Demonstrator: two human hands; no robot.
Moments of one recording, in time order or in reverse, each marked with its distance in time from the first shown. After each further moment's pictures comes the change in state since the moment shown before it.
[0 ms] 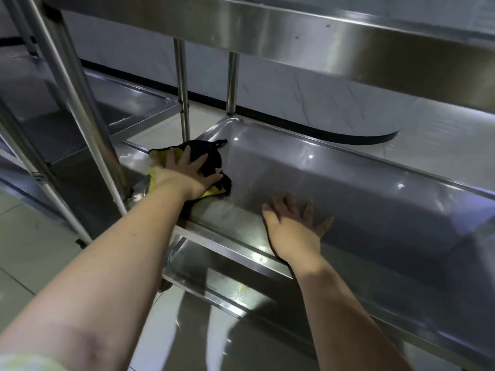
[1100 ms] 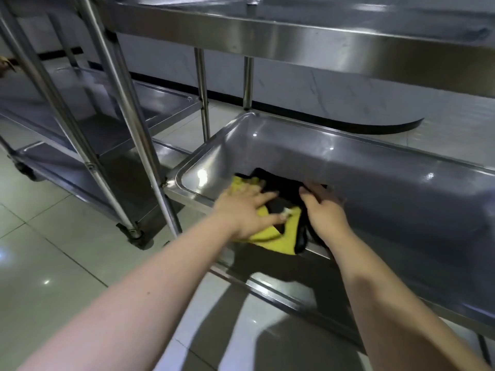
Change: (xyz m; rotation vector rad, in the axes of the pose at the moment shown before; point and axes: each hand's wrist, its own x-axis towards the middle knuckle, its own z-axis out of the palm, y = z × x) left_hand -0.134 0.066 0.009 -0.124 -0.060 0.394; right_hand -0.022 0.045 -0.016 0.652 0.176 -0.101
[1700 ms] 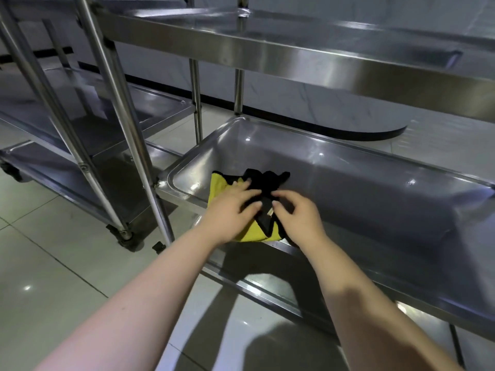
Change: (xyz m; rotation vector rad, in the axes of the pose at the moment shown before) left_hand -0.016 -0.003 0.010 -0.438 0.320 0.105; right_hand -0.027 -0.019 0.011 0.022 -0.015 -0.222
